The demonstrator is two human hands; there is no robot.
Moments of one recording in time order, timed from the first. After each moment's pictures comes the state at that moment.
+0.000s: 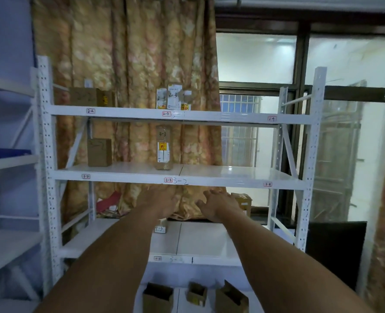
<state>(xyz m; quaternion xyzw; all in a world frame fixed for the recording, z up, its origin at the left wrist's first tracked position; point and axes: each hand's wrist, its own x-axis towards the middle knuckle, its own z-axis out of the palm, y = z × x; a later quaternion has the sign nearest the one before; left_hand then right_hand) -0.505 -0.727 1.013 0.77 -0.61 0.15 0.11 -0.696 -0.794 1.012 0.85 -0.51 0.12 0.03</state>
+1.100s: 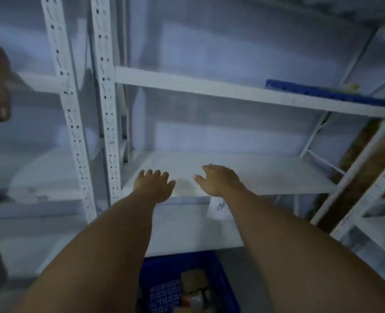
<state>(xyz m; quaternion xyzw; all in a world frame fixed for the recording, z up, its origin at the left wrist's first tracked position) -0.141 0.006 0.794 1.00 0.03 0.01 0.03 -0.126 -0.194 0.854 0.99 0.14 -0.01 0.02</state>
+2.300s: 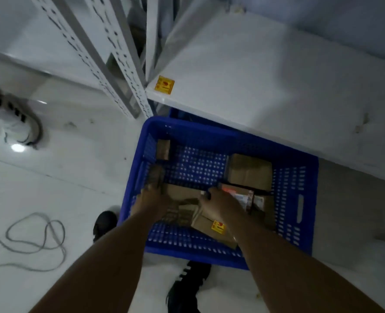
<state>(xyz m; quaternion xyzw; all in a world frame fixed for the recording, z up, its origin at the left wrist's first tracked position) -0.108 -0.005 0.041 0.72 0.48 -0.36 0.36 0.010 -0.177 0.040 0.83 0.17 -0.53 -0.02</state>
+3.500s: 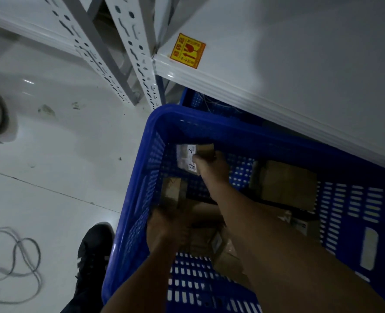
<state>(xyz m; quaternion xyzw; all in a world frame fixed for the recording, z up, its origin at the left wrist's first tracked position) -0.119 -0.013 -0.133 0.58 0.65 -0.20 0.46 0.052 -0.030 -0.139 0.80 -0.15 -0.40 -0.41</state>
